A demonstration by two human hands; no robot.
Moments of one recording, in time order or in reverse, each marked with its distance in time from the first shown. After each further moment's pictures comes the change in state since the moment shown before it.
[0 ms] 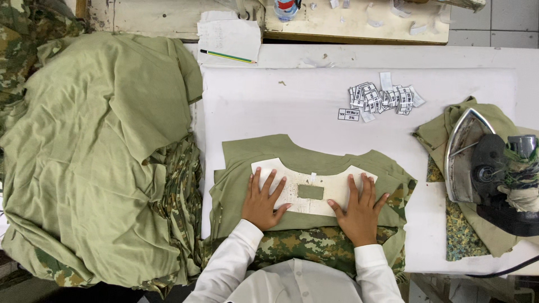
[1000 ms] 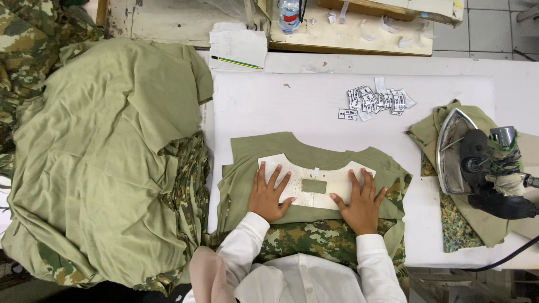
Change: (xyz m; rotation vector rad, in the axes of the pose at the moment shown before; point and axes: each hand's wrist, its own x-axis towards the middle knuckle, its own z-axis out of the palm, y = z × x) left_hand -0.004 0.000 -0.002 -0.042 0.072 0.018; right_hand -0.004 -0.007 -0.010 0.046 -0.089 0.085
